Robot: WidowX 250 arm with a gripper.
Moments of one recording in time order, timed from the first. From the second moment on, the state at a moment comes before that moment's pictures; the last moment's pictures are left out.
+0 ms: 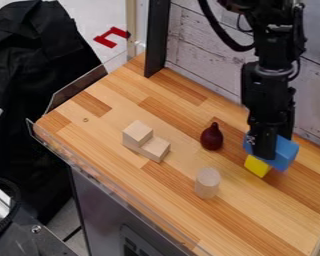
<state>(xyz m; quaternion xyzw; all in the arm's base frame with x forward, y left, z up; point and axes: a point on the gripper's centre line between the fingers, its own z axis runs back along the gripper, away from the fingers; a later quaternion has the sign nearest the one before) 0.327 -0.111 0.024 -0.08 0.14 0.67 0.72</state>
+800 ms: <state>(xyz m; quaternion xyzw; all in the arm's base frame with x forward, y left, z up) 0.321 -0.104 0.022 -0.07 0.15 0.66 0.73</state>
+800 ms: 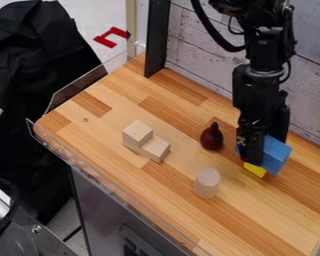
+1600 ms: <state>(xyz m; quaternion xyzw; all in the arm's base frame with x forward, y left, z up) 0.339 -0.073 0.108 -0.14 0.07 0.67 0.73</state>
